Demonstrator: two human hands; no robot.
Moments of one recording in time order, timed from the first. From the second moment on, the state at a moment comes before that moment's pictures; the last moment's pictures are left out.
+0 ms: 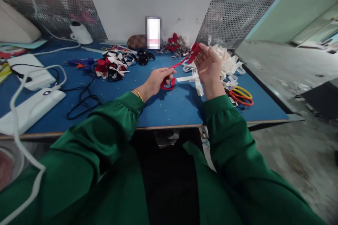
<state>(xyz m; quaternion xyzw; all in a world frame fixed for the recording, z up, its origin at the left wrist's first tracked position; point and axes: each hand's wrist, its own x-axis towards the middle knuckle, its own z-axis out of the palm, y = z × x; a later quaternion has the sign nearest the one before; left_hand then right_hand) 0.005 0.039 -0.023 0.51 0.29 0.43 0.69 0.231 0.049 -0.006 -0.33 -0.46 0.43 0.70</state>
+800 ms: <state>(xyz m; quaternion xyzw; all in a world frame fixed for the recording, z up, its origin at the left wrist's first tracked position) 0.009 0.023 -0.013 0.50 0.29 0.35 0.74 0.206 0.038 -0.003 -0.35 -0.46 0.50 0.64</state>
